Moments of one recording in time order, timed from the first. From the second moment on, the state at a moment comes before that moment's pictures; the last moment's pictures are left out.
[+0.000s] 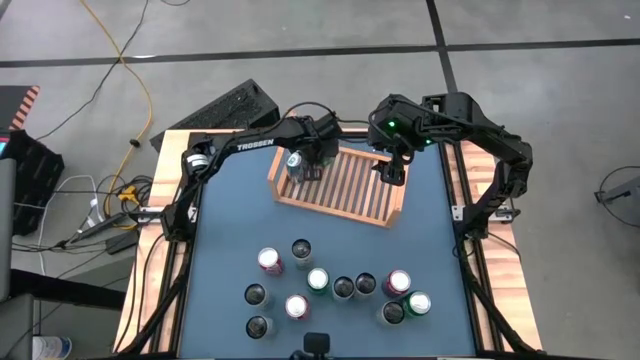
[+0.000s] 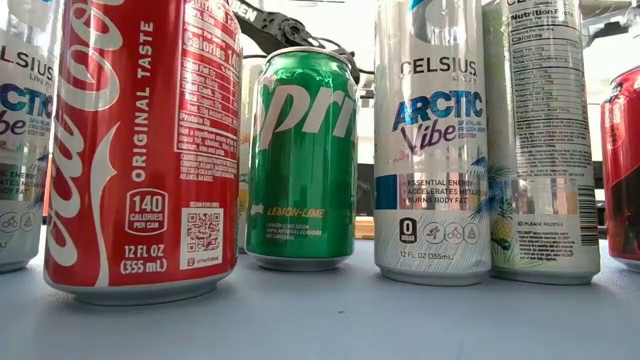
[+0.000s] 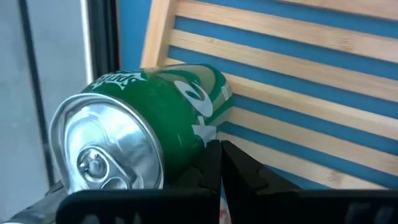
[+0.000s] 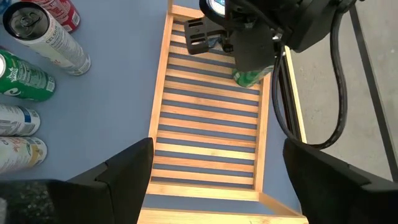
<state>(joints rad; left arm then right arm) 0.45 2.13 1.86 -0.85 -0.19 0.50 -0.21 1.66 2.20 -1.57 0.13 -0.13</state>
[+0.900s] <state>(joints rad) 0.43 1.99 2.35 -1.17 -0.18 0.39 -0.49 1.32 1.73 -1.07 0.07 -0.16</state>
